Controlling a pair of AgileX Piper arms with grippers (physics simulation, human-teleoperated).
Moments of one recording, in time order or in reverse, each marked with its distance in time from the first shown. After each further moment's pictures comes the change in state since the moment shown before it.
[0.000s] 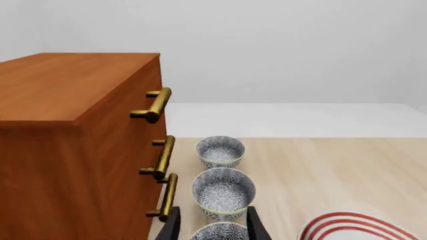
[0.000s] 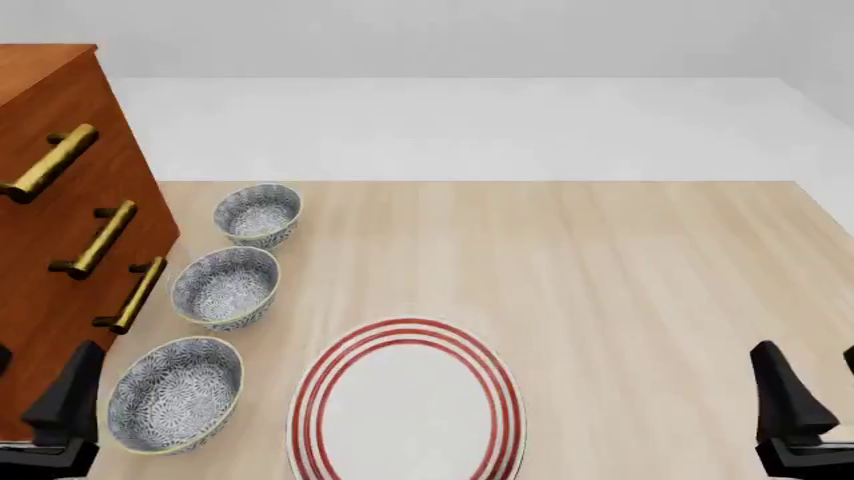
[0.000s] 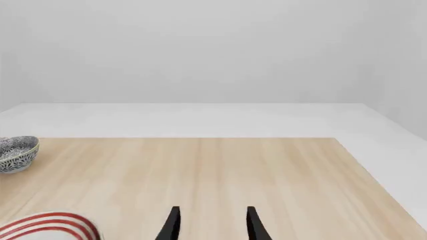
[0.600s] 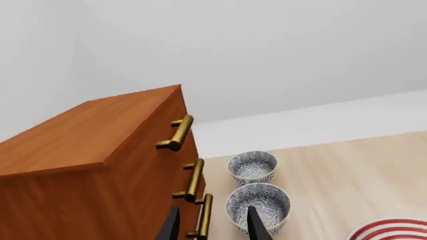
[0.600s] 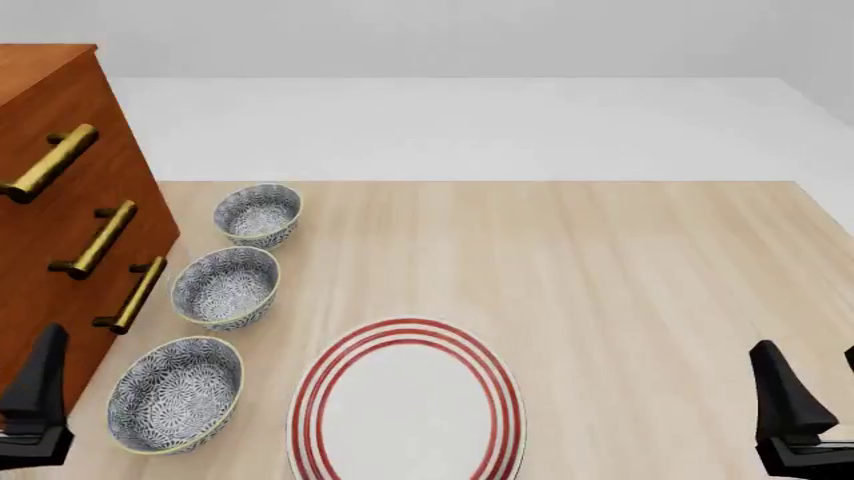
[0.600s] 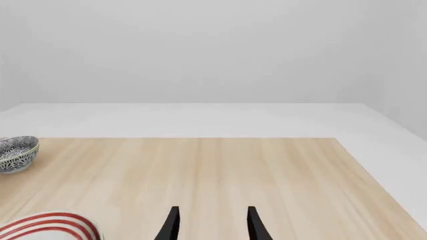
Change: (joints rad) left arm 0.071 -0.003 -0.068 -0.002 0.207; right arm 0.000 0.004 -0.002 -0.001 0.000
